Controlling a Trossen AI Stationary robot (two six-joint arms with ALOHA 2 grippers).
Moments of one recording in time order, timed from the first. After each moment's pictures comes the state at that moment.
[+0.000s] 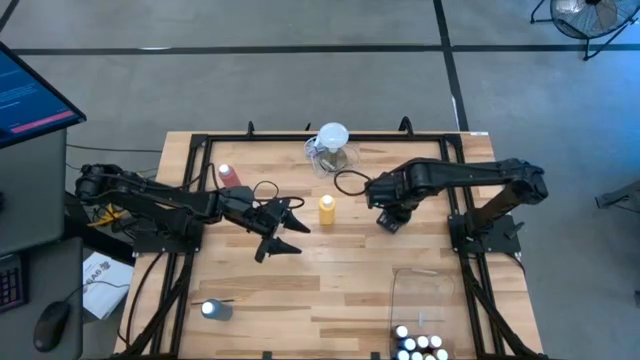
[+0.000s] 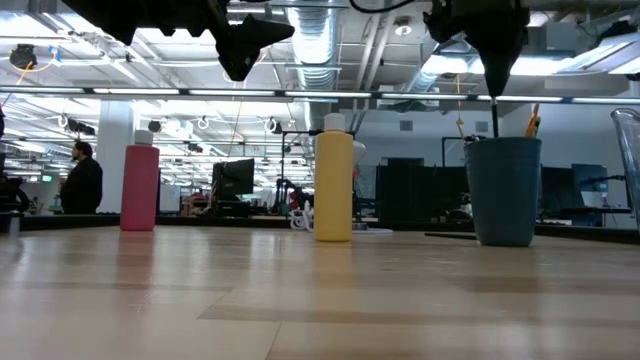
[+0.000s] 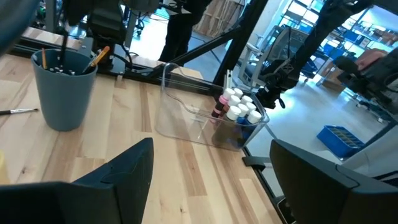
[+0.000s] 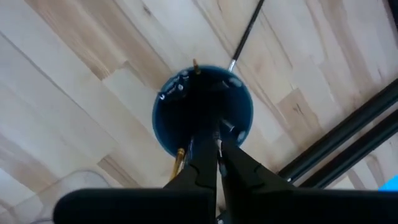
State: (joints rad) left arm -0.09 1.23 0.63 0.43 0.26 -0.33; right arm 0.04 1.56 1.50 -1.54 0.21 0.68
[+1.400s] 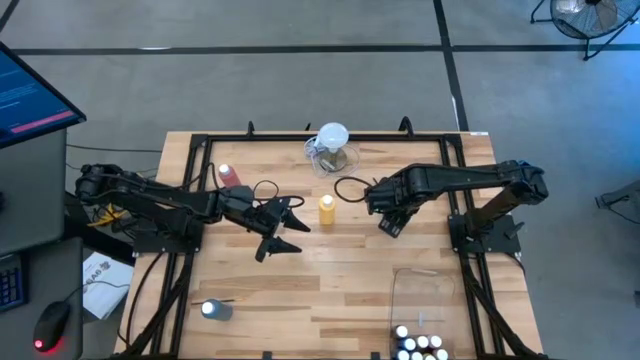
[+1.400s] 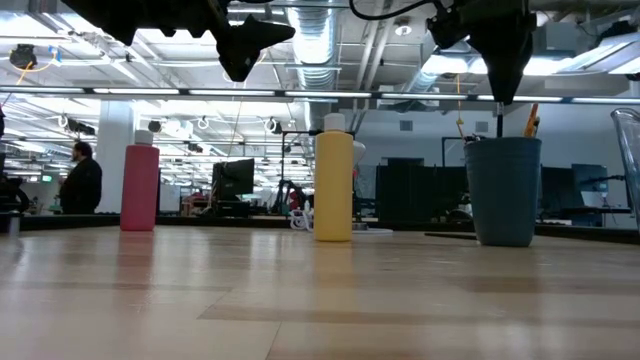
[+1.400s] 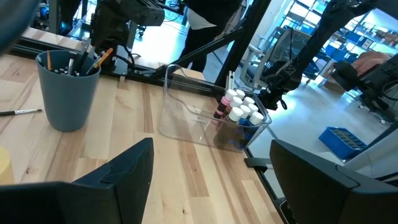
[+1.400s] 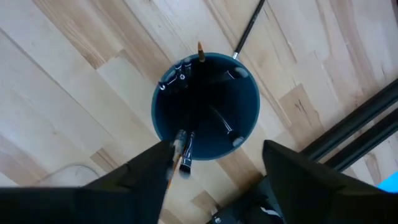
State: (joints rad) left arm -0.09 1.23 0.63 0.43 0.25 -0.33; right arm 0.07 1.56 1.45 -1.53 0.21 0.68
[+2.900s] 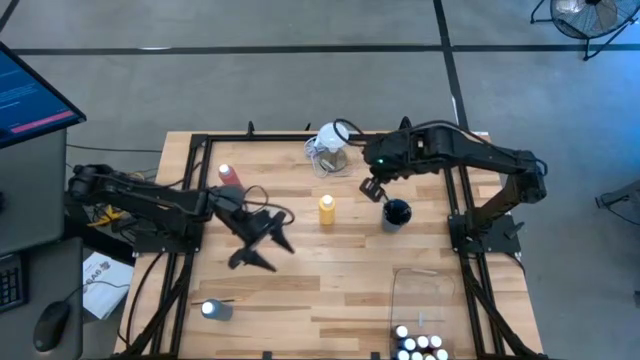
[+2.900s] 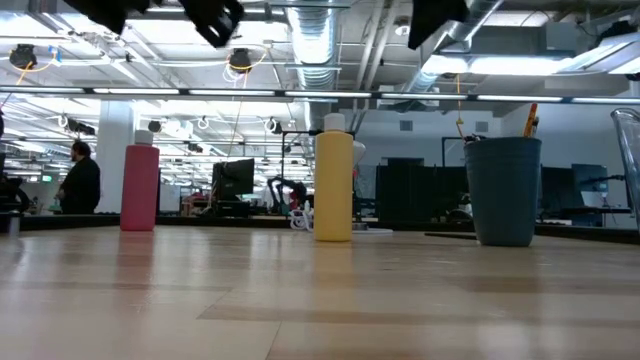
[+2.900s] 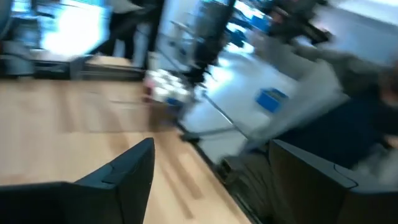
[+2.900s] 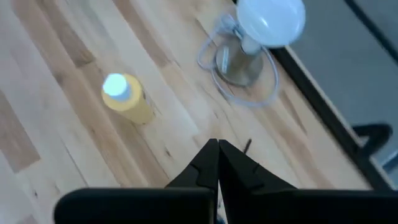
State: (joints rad) left arm -0.12 1.13 0.63 0.33 0.55 -0.22; right arm -0.08 1.56 1.78 -1.33 0.34 0.41
